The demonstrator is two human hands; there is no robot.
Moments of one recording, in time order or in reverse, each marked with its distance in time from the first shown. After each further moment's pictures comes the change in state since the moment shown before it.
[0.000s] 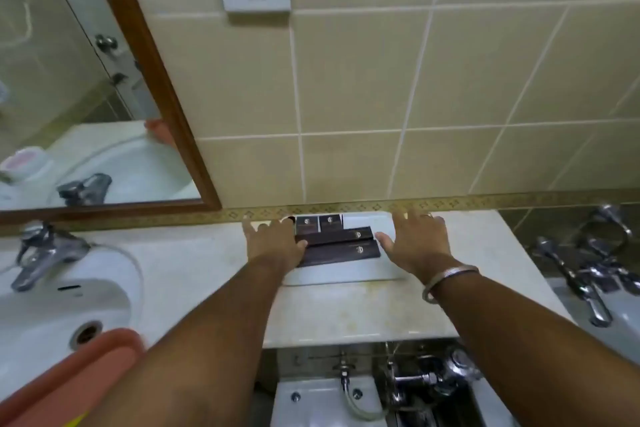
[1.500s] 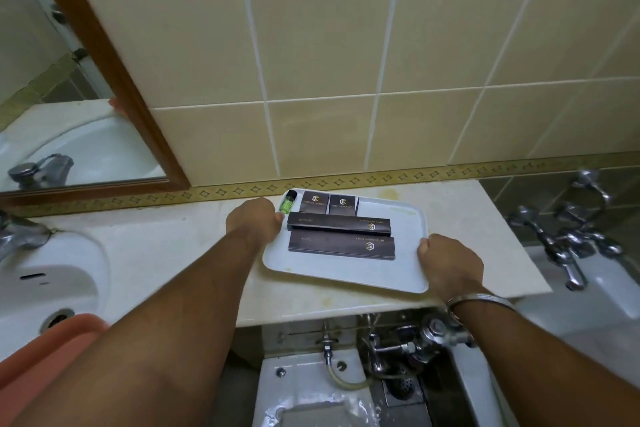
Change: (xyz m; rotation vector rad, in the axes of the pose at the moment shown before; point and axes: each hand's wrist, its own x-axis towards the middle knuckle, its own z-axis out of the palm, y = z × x) left_hand 0.013 0.010 0.009 -0.197 -0.033 0.002; right_hand -0.075 0.065 0.054 0.448 -0.167 0.357
